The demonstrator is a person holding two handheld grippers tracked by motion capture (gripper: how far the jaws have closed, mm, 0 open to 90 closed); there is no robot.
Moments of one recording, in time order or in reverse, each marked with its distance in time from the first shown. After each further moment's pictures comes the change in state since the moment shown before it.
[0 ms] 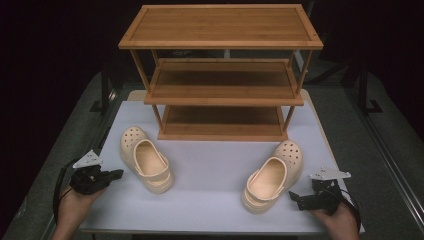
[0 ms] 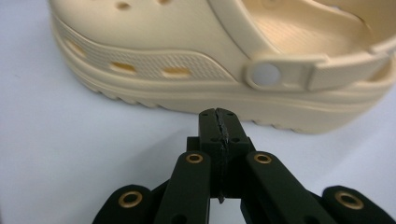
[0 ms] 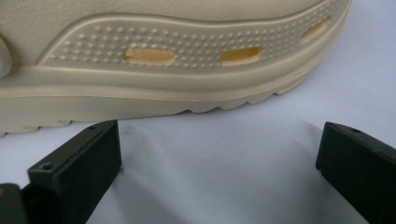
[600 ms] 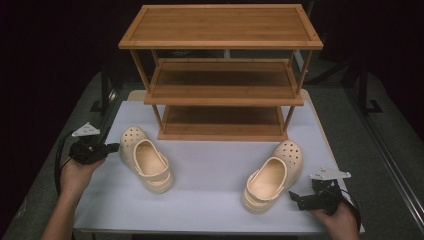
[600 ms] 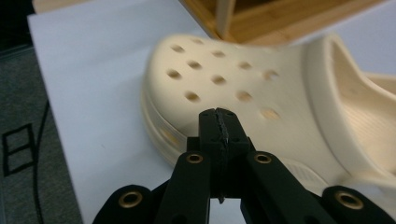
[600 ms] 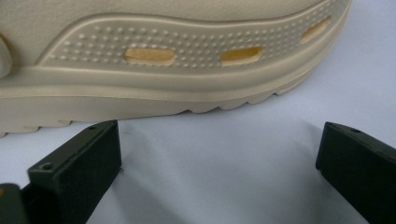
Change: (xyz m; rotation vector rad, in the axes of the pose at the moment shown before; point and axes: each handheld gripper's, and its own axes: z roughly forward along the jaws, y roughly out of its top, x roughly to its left) left arm 0.050 0.057 0.013 -0.032 0.073 -0.025; right arm 0.000 0.000 0.000 -0.002 0.001 0.000
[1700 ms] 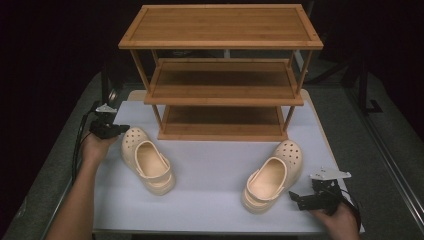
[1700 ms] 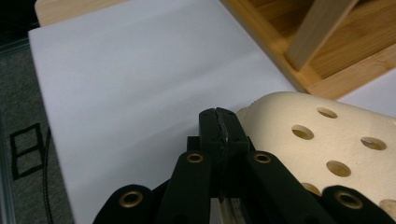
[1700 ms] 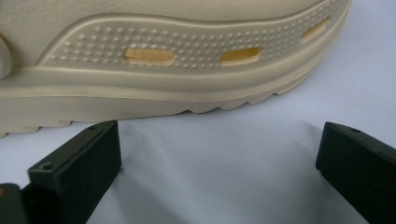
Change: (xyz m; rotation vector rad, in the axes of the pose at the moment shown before) left arm 0.044 0.035 0.078 0.063 0.022 0.001; right arm 0.000 0.000 0.000 -0.001 0.001 0.000
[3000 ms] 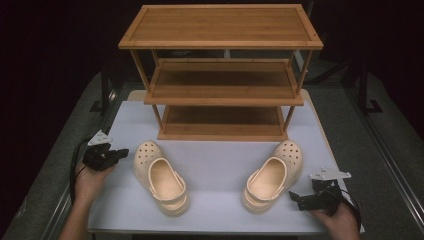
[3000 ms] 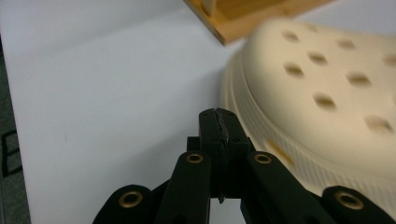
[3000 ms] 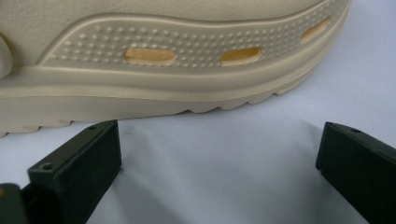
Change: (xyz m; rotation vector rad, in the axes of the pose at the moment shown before) left arm -0.069 -0.069 -0.056 -0.058 -0.010 0.025; right arm 0.000 0.000 0.000 -0.001 -0.001 -0.001
